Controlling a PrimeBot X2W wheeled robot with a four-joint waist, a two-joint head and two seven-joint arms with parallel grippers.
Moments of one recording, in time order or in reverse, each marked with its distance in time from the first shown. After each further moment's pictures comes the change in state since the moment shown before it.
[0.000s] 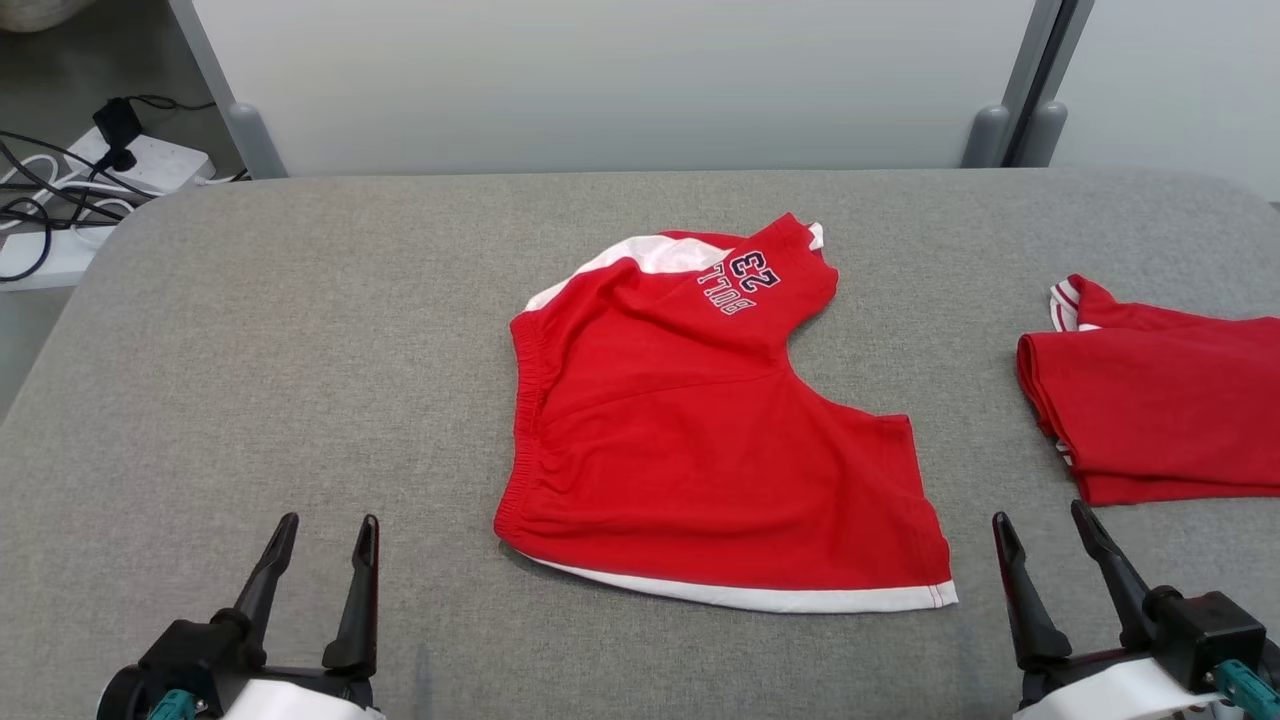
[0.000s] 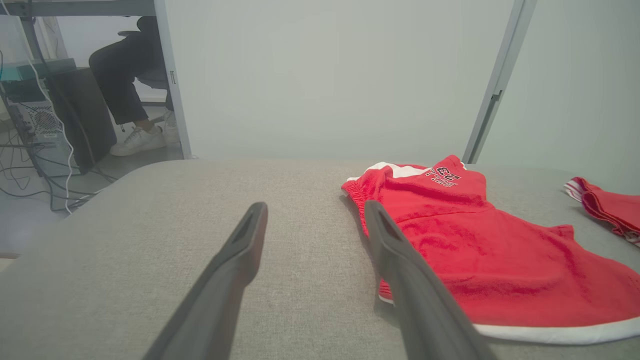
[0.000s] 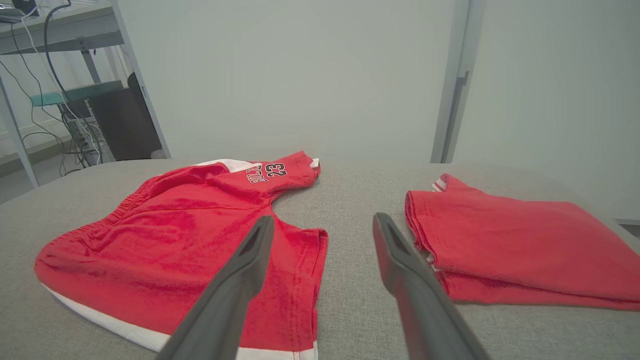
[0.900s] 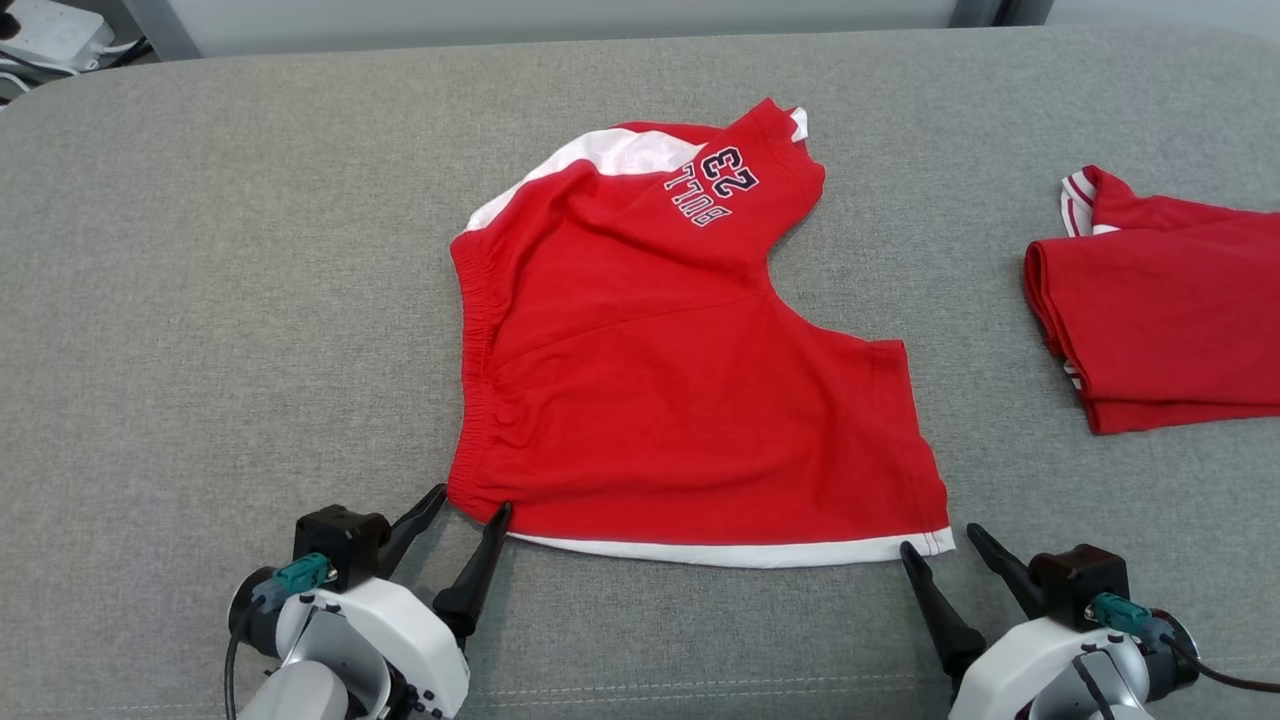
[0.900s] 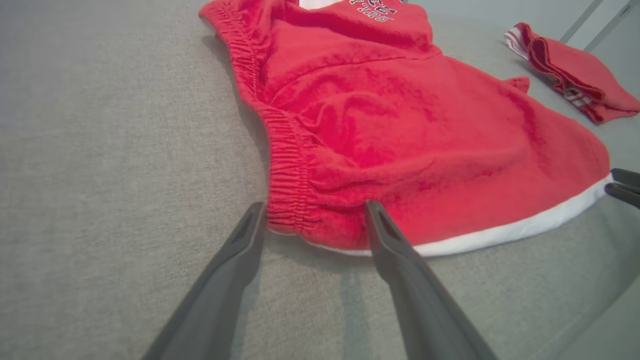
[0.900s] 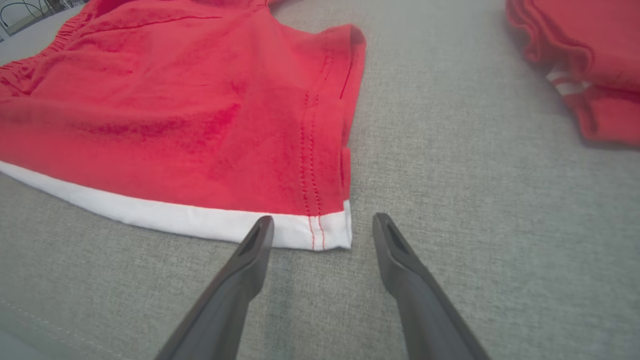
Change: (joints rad) left arm -0.309 0.026 -0.311 0.339 -0.155 -0.138 0.130; right arm -0.148 -0.034 0.184 0.219 0.077 0.000 0.168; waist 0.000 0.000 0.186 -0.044
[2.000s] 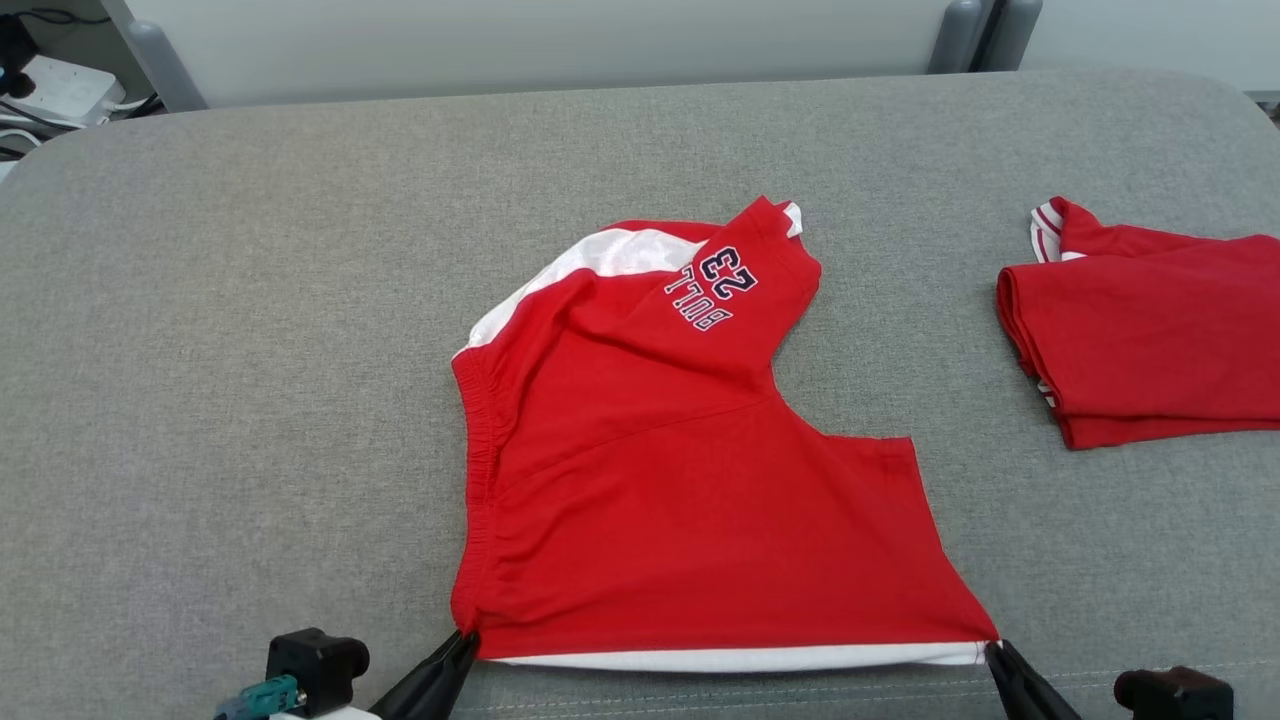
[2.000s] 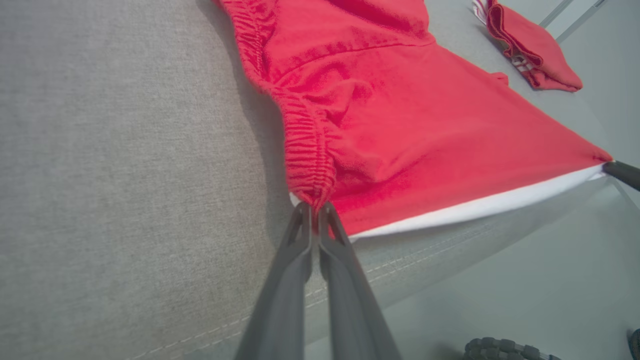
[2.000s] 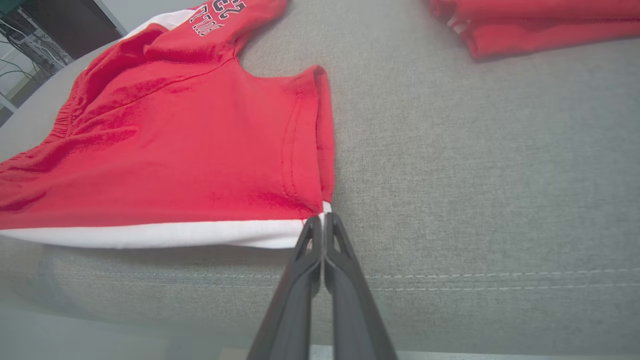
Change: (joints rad) left arm 0.277 0.152 -0.061 -0.328 -0.192 0.107 0.146; right arm 0.350 0.077 -0.172 -0.360 0.070 0.000 0.162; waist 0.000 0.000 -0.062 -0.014
